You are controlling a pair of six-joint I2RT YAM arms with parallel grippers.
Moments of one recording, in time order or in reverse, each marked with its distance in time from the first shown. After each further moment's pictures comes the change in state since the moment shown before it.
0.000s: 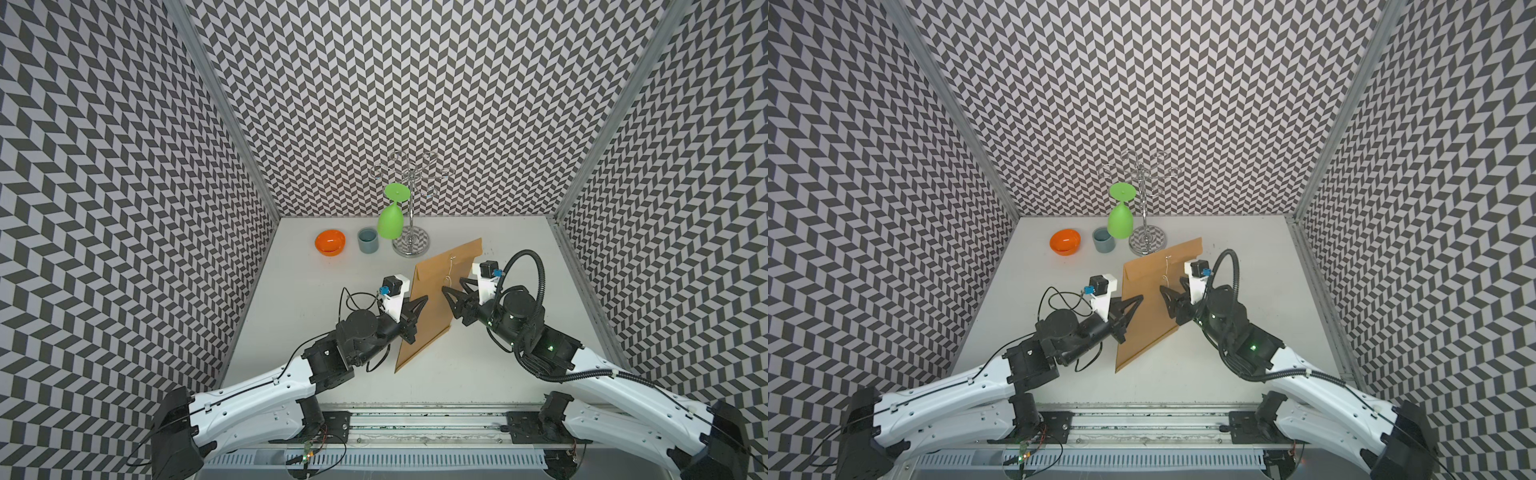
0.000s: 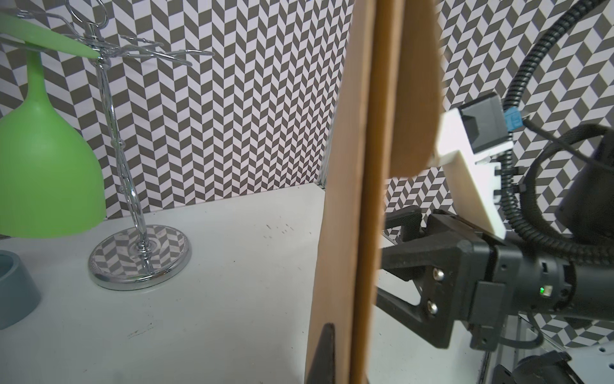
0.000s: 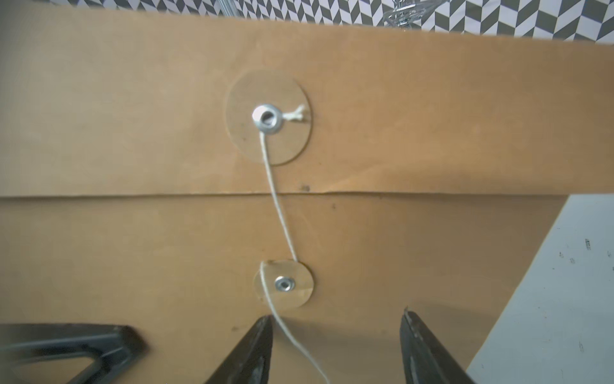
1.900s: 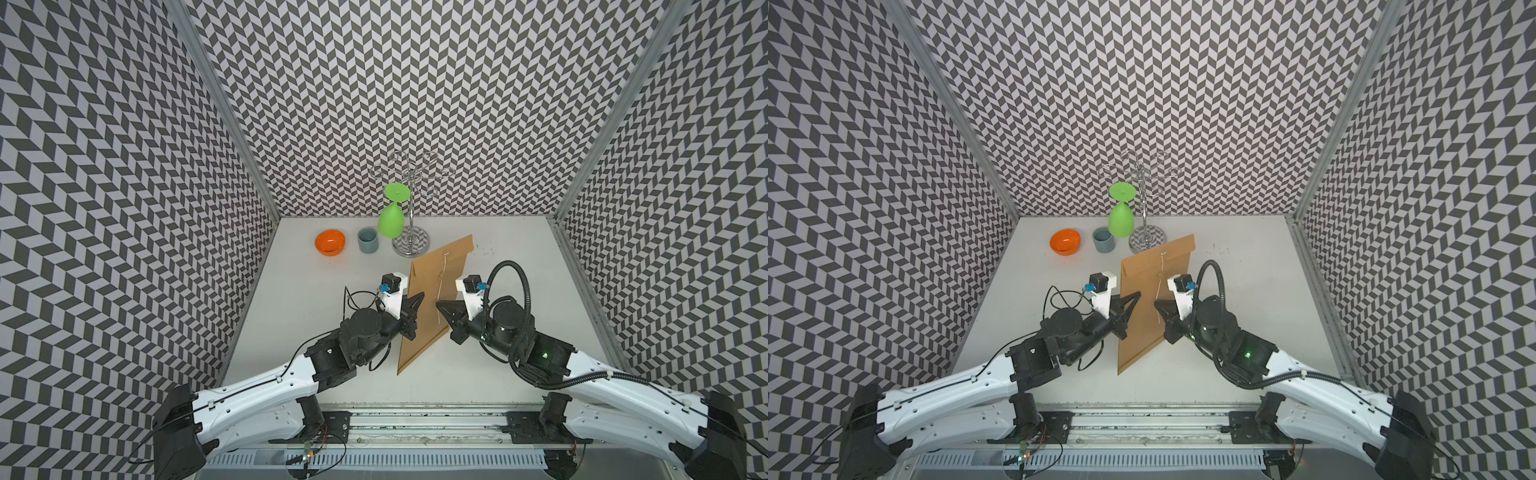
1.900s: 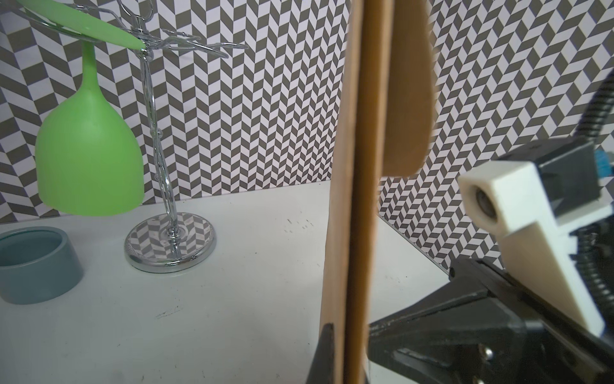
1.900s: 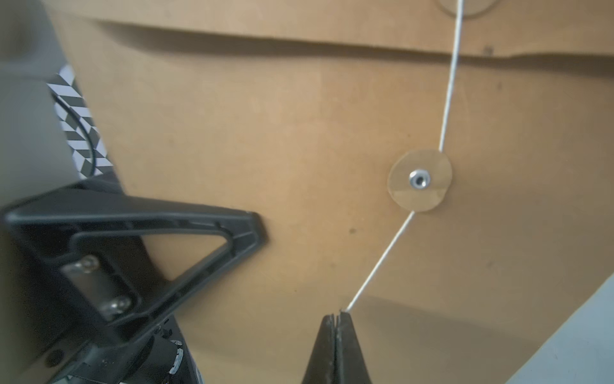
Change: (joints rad) left arm -0.001 0.032 0.010 -0.022 -0.092 -0.034; right arm 0.113 0.014 -0.035 -0.027 -0.074 0.029
